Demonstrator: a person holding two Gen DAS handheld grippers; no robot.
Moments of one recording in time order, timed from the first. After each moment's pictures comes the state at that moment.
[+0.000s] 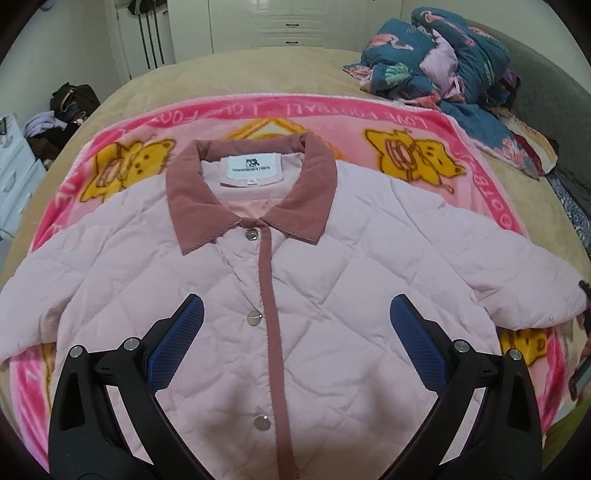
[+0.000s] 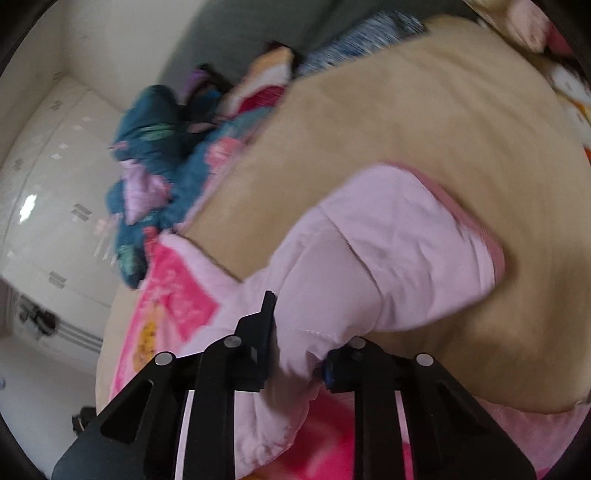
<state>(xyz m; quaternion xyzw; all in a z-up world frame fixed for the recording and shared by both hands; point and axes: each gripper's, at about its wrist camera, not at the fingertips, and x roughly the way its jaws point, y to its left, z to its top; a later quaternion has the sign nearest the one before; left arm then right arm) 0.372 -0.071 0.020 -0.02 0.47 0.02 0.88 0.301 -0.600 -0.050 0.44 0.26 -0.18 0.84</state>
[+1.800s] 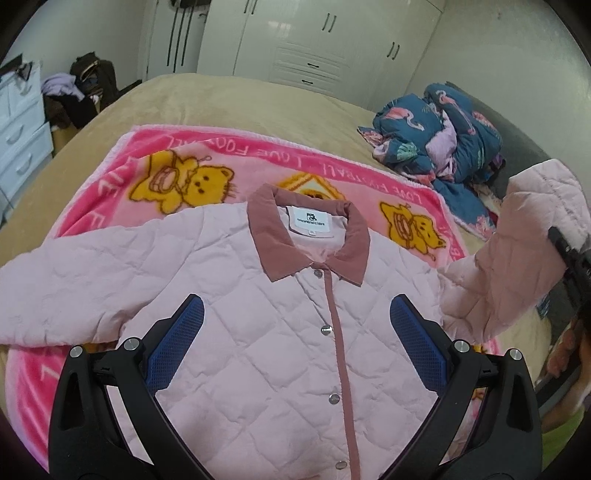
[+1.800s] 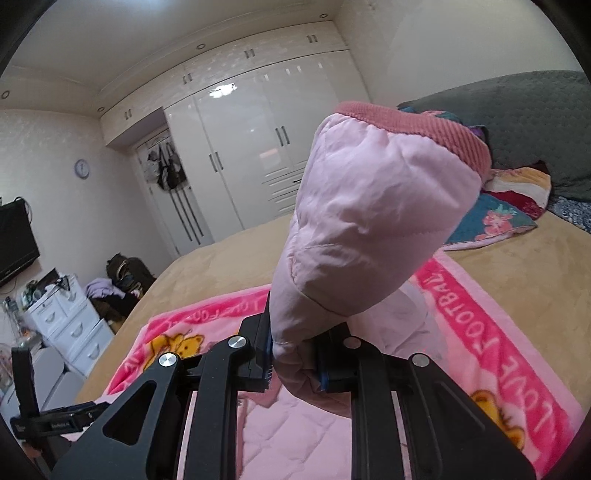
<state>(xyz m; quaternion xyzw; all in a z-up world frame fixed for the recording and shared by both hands) 0.309 0.082 0.094 -0.15 0.40 -0.01 0.91 0.326 -0.278 0.143 0.15 0.18 0.11 0.96</state>
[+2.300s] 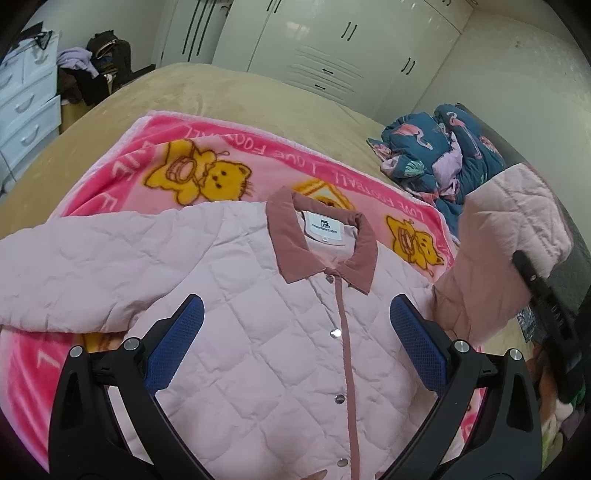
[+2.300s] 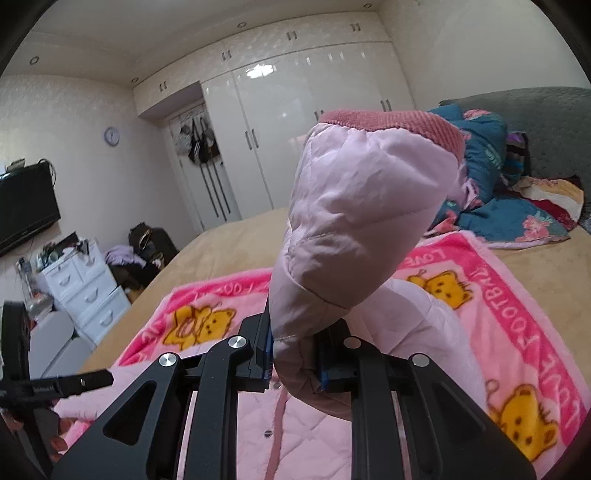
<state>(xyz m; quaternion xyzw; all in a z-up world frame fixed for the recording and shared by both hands) 0.300 0.122 0.091 -0.20 0.39 -0.01 0.90 0.330 -0.178 0.125 0.10 0.21 0.17 0.96</state>
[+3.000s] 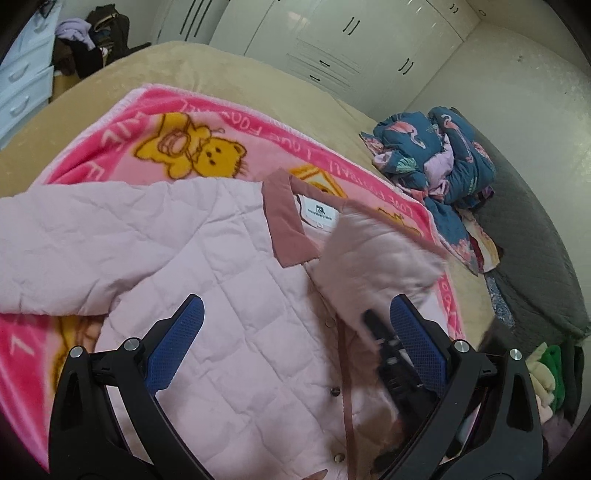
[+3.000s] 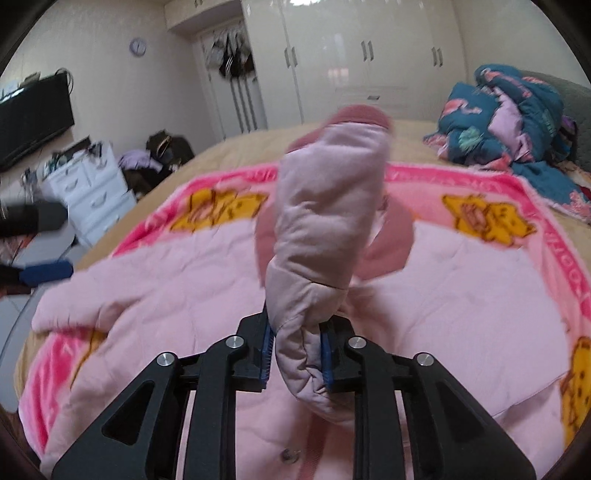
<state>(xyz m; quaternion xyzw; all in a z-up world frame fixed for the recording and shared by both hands) 0.298 0.139 0.059 -0.24 0.40 -0.05 0.88 0.327 -0.051 -0.005 0.01 0.34 0.23 0.91</state>
